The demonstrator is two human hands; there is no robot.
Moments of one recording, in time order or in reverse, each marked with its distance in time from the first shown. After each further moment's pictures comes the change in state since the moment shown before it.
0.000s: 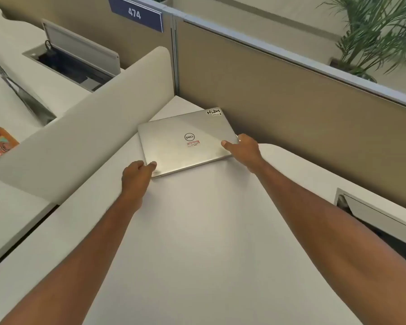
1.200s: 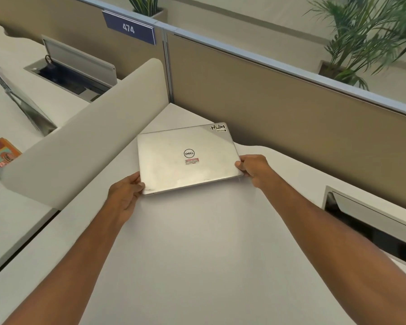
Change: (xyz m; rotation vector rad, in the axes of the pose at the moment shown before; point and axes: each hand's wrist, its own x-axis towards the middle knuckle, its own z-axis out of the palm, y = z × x) left_hand -0.004 -0.024 -0.028 -0.431 -0.193 -0.162; right_hand -0.011 0.061 -0.020 0.584 -0.028 0.292
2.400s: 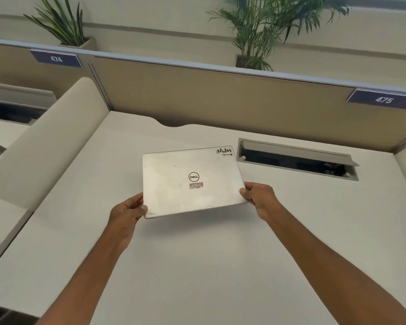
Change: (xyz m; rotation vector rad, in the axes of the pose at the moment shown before) left_hand -0.250 -0.096 0.048 0.251 -0.335 0.043; right_hand -0.281 0.211 -0.216 0.394 0.244 0.109
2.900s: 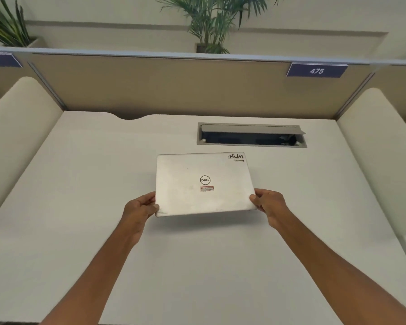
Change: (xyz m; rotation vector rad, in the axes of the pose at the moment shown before) left_hand -0.039 -0.044 0.100 0.222 -0.213 -0.030; right_hand -0.049 0.065 -0.145 0.006 0.162 0.012
